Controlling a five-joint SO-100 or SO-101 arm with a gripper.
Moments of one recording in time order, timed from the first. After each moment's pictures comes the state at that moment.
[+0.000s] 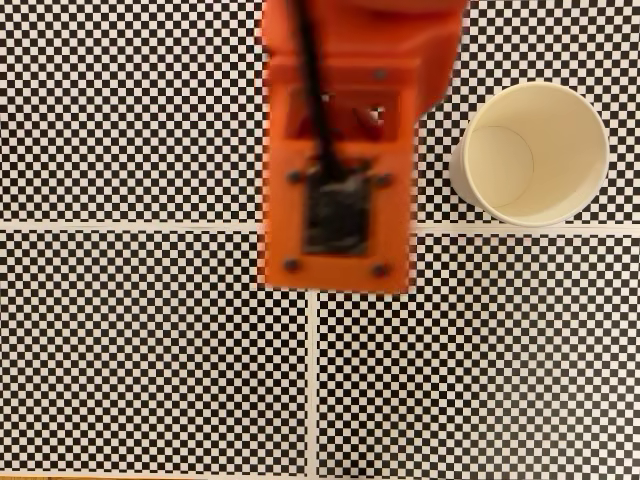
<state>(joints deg) -7.0 121.7 90.7 92.0 -84.9</state>
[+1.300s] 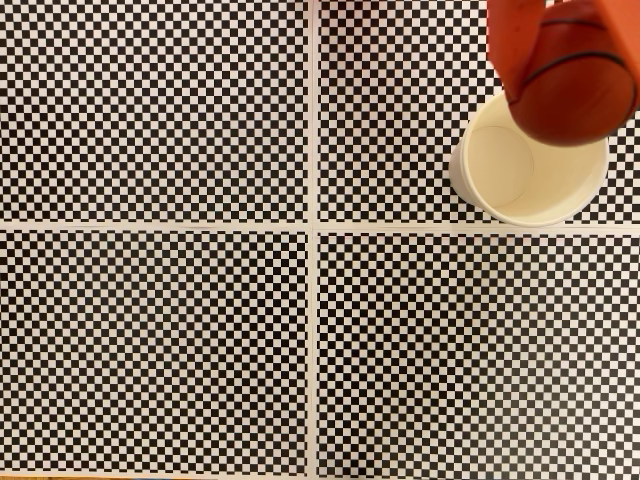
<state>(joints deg) -37.1 129.2 91.1 88.9 -74.0</state>
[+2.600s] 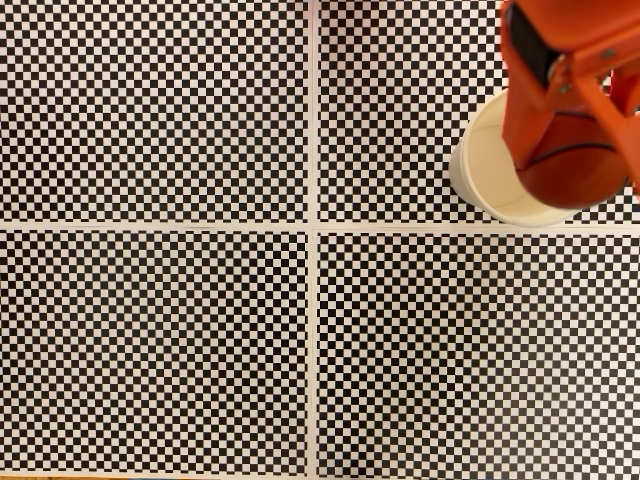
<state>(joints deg) -38.3 118.1 96.9 77.1 -74.6</state>
